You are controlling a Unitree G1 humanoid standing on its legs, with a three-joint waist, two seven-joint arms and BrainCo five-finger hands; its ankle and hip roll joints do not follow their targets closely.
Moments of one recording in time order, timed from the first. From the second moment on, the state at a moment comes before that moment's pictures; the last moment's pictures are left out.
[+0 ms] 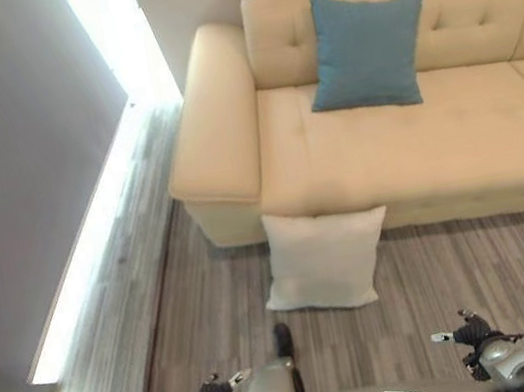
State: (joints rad) left arm -0.05 0.26 -0.19 1.25 -0.10 -0.06 0.13; right arm -0.07 -0.28 0.28 1.23 0.00 -0.03 -0.20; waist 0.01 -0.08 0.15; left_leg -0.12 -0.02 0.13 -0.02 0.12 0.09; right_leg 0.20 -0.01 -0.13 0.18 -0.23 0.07
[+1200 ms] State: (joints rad) left arm -0.03 0.25 -0.20 1.20 -0.08 -0.07 0.13; right arm -0.07 -0.33 0.25 1.16 -0.02 -0.03 -0.21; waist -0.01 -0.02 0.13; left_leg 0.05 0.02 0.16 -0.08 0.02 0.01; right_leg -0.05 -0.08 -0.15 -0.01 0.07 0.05
